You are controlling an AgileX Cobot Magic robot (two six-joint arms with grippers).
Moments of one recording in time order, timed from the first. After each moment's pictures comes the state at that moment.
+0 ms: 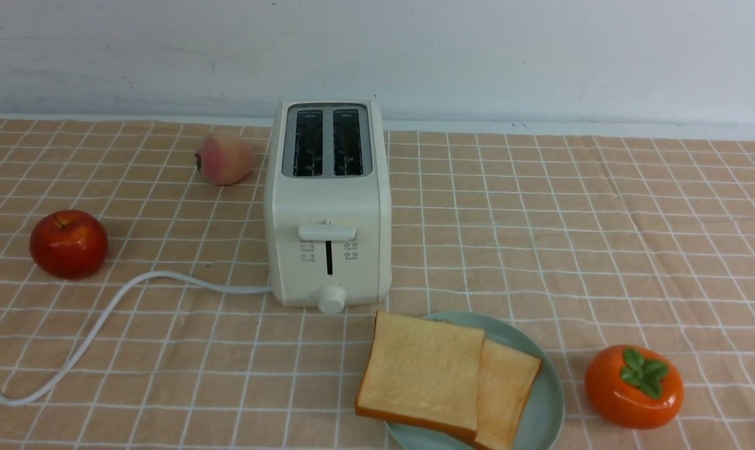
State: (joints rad) right arm 0.30 0.03 -0.18 -0.10 0.38 0.18; left arm -0.04 -0.01 0.03 -0.03 0.40 -0.30
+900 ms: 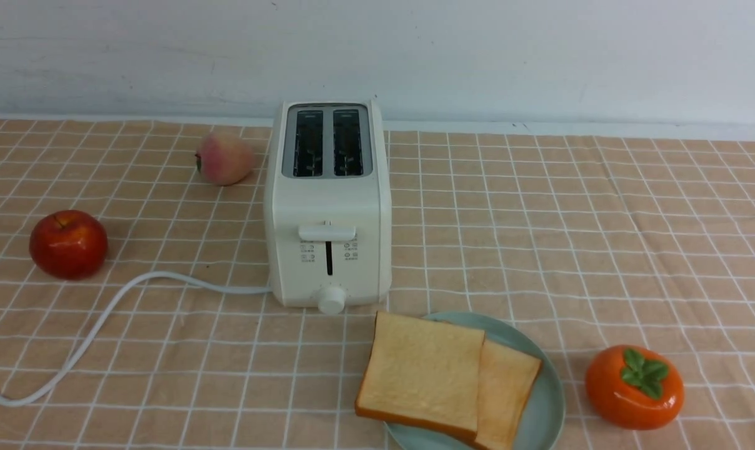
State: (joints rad) right arm 0.07 -0.01 -0.01 -0.12 0.25 0.18; left arm 0.06 -0.01 0.03 0.02 0.39 -0.30
